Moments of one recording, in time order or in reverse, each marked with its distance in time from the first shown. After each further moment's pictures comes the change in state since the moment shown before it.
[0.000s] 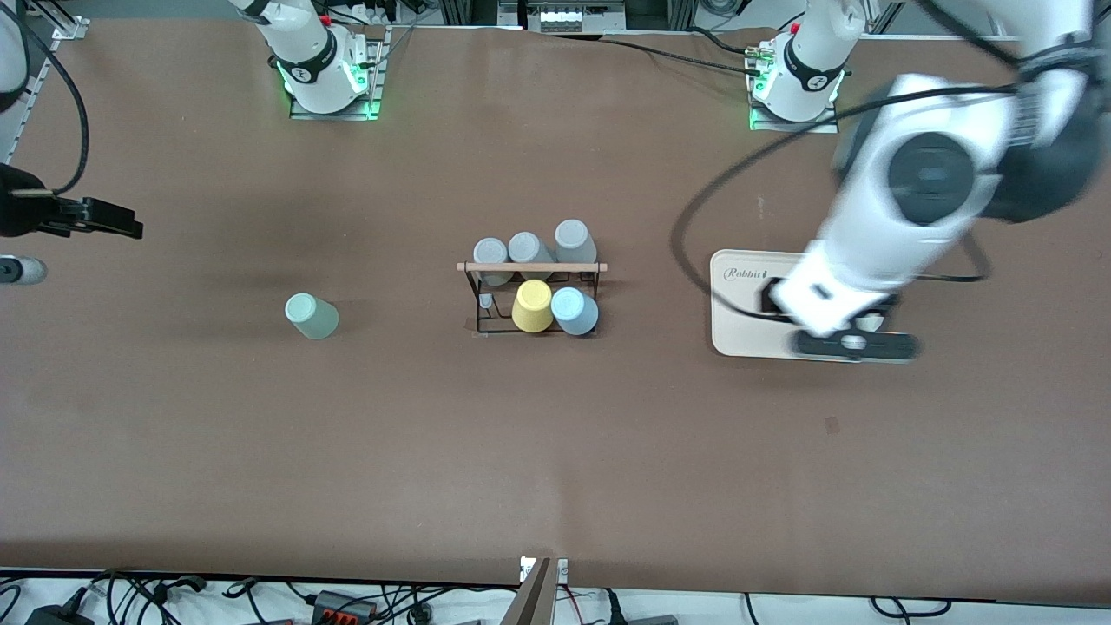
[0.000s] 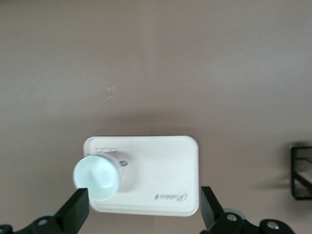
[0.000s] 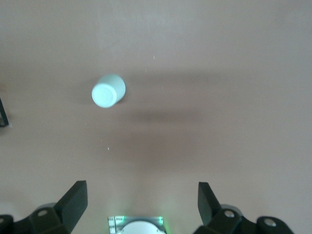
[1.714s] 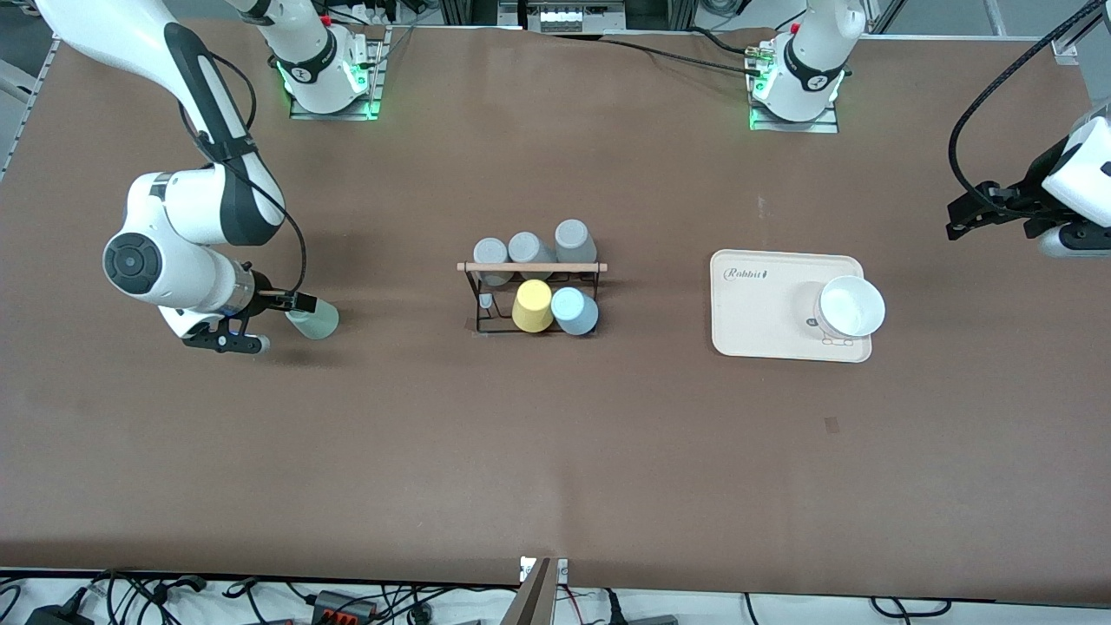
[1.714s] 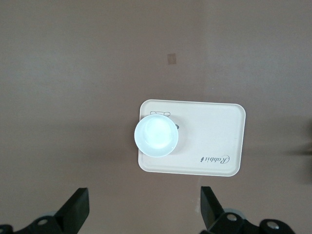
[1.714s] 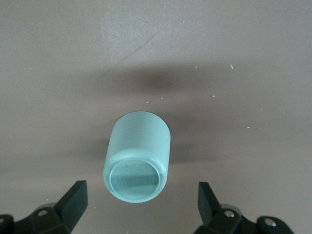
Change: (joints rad) left arm 0.154 -0.385 0.161 -0.339 -0.117 0.010 0.234; right arm 0.151 0.168 0.010 -0.512 0.054 0.759 0.248
